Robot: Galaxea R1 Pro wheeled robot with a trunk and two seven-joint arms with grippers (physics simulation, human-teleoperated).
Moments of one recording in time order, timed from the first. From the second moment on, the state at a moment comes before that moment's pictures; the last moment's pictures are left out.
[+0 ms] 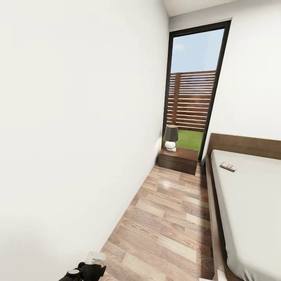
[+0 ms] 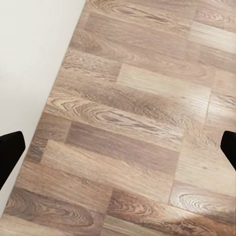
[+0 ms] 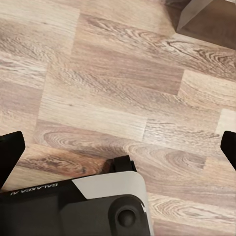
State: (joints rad) left arm -0.49 0.03 -0.29 -0.16 0.20 -0.01 -0.08; right arm -0.36 0.01 -0.10 -0.27 -0.07 0.29 -0.14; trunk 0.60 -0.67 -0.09
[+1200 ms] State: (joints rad) left arm -0.49 0.03 -0.29 -0.17 0.20 -0.01 -0.09; right arm -0.36 0.01 -0.10 -0.27 -0.07 0.29 -0.14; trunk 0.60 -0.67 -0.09
